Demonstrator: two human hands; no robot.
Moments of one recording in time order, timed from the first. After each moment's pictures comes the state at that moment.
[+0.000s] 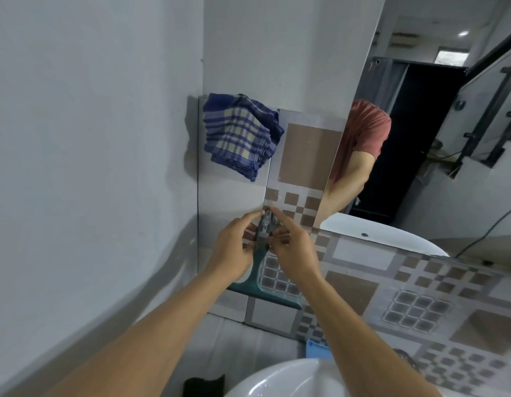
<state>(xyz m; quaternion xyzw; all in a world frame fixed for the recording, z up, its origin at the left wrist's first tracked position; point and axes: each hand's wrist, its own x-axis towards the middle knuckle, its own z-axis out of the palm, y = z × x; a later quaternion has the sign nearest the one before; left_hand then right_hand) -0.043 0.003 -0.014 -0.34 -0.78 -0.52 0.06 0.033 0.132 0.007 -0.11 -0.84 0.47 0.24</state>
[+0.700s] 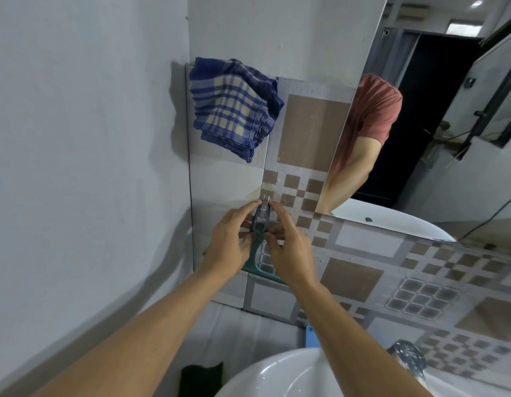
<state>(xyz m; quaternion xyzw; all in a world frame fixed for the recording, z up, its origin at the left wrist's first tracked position) -0.054 0.011 -0.040 -0.36 -0.77 -0.49 0.17 0.030 0.137 -0.022 -0.07 -0.88 0.37 0.30</state>
